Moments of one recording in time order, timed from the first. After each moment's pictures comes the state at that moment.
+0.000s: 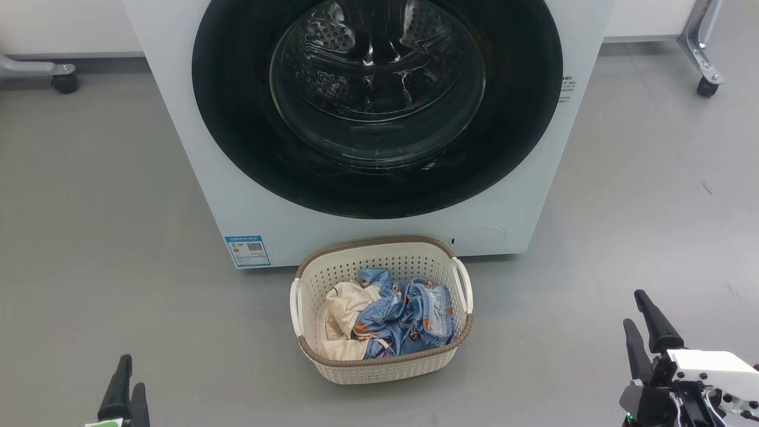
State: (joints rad) left arm -0.02 0.04 0.03 0.26 -1.65 -0.08 0.05; right arm 0.00 -0.07 -0.03 0.26 1.69 0.08 0.03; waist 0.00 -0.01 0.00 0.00
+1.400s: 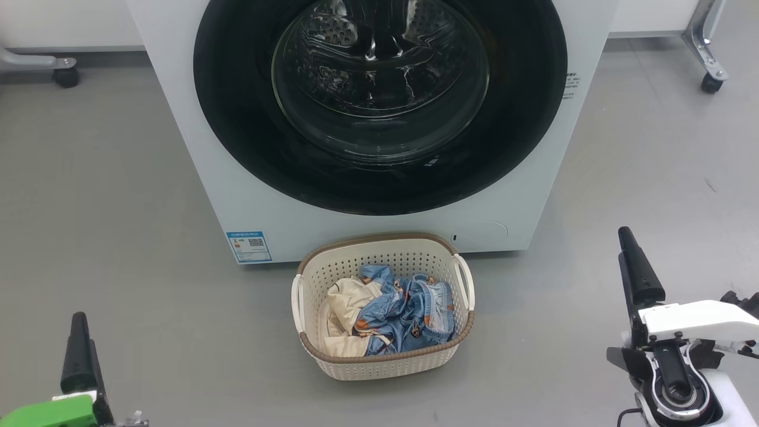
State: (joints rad) left arm -0.03 0.08 0.03 0.10 -1.50 -0.09 -0.07; right arm -0.07 -0.13 0.11 0.11 1.46 0.09 -0.08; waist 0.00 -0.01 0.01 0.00
